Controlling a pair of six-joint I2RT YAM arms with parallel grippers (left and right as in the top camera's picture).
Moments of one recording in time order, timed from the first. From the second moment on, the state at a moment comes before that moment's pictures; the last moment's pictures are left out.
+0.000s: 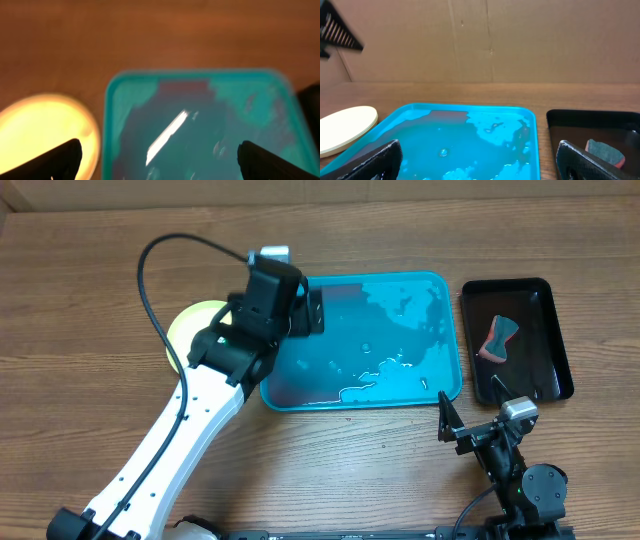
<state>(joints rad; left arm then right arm) -0.45 1.45 1.28 -0.57 -0.22 -0.38 0.15 0.01 0.02 -0.02 -0.15 0.12</state>
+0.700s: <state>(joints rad) -0.17 0.70 0.52 -0.05 0.22 0.05 0.15 0.01 0.02 -0.02 -0.15 0.12</state>
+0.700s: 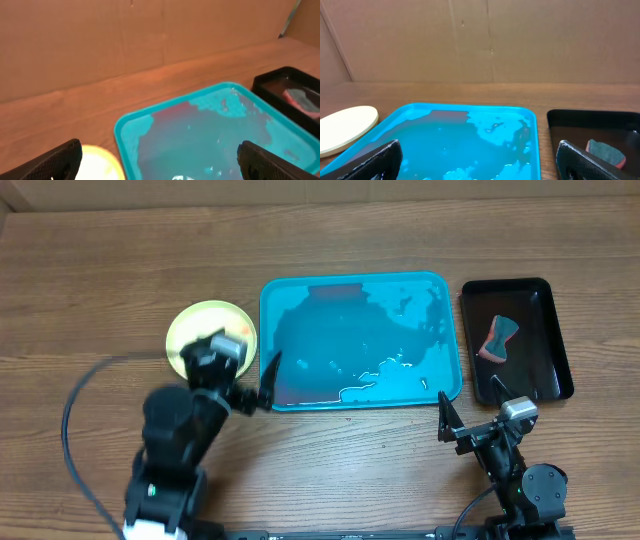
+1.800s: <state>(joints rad) 0.01 0.02 0.02 -0.03 0.26 0.06 0.15 0.01 0.02 -0.02 -0.15 0.12</state>
